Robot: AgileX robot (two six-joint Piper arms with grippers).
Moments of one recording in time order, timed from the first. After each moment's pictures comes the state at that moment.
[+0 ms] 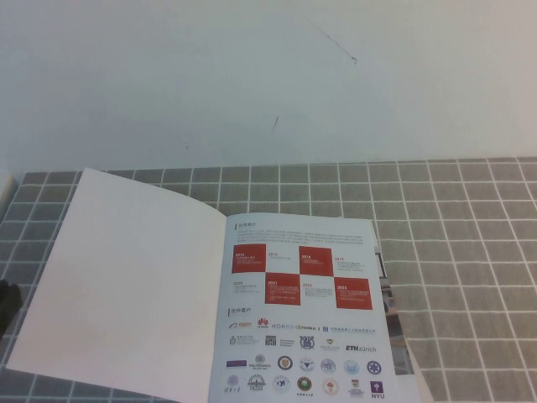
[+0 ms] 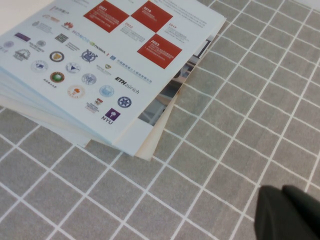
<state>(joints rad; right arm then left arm) 0.53 0.33 -0.40 -0.07 0.78 -0.07 -0.59 0.34 -0.43 0.57 0.33 -0.54</state>
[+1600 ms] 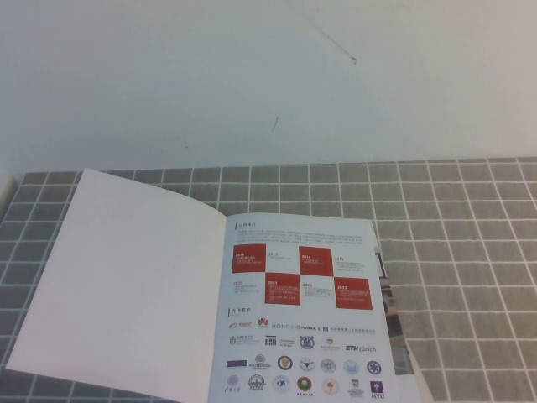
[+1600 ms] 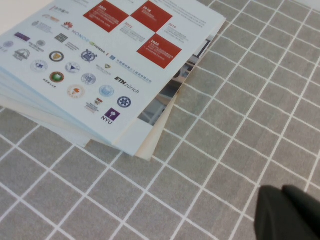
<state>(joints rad) 0.53 0.33 -0.40 -0.06 0.78 -0.07 -0.07 -0.01 0.02 0.05 0.36 -0.12</state>
